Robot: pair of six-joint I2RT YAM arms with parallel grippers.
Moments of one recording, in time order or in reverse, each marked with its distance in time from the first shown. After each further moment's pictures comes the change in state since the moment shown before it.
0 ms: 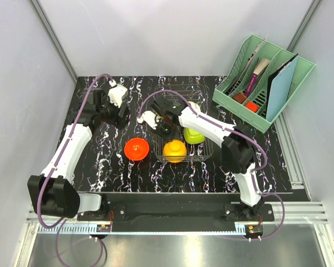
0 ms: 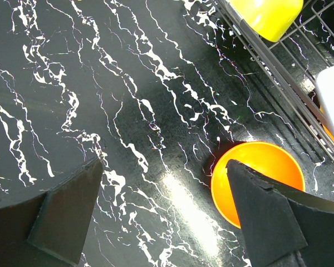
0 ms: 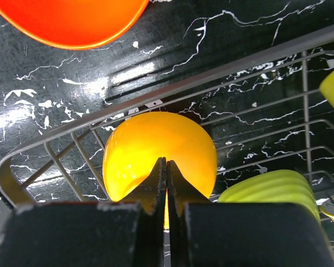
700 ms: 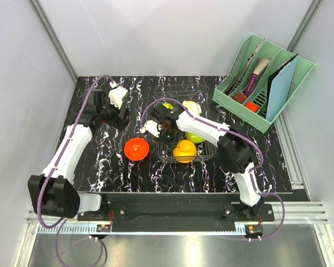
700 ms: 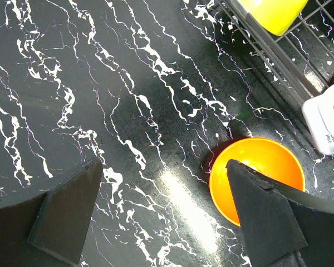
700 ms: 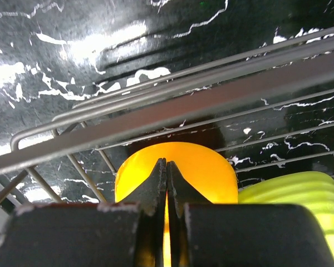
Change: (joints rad) left arm 0.000 -0.002 -0.016 -0.002 0.000 0.002; right arm 0.014 0.024 -0.074 -0.033 0.054 -0.068
